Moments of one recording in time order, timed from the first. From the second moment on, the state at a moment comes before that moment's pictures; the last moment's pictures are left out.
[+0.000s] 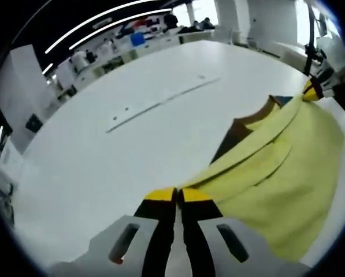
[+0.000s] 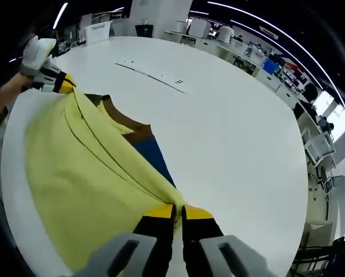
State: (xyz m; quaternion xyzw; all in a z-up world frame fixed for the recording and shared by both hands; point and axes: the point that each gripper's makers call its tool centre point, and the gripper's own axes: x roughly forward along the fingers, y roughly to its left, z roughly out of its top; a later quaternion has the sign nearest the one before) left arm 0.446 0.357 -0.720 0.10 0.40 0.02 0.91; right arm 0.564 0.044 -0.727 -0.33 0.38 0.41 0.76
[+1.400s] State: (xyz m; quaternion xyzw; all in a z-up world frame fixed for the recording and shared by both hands) left arm 0.459 0.361 -0.724 0.10 0.35 -0.05 0.93; right arm 0.599 0.041 -0.726 -0.17 0.38 0.38 0.83
